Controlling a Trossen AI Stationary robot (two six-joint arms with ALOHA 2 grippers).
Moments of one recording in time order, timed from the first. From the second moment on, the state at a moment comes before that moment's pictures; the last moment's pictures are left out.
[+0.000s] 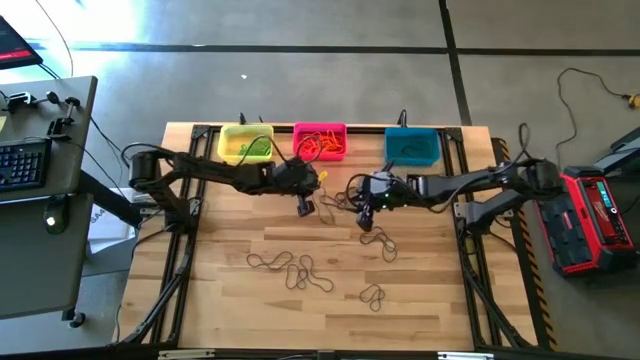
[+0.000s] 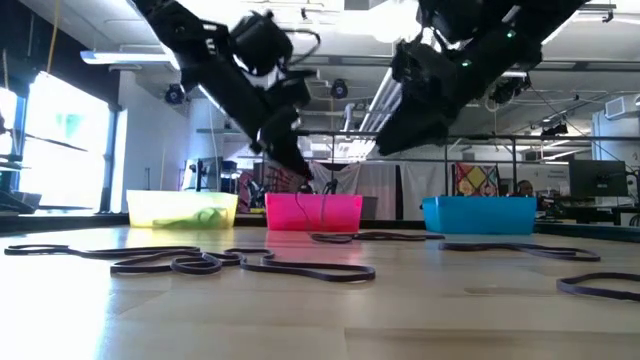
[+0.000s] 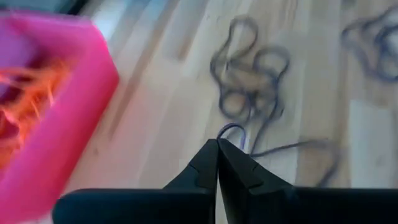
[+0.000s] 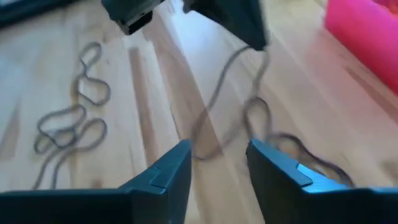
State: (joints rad) left arm 0.19 1.68 0.92 0.02 -0.14 0.03; right arm -0.07 1.41 0.75 -0.01 0.05 0.29
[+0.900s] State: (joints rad) left arm 0.17 1.61 0.92 0.24 -0.03 0.01; right arm -0.06 1.74 0.78 0.60 0.21 0.26
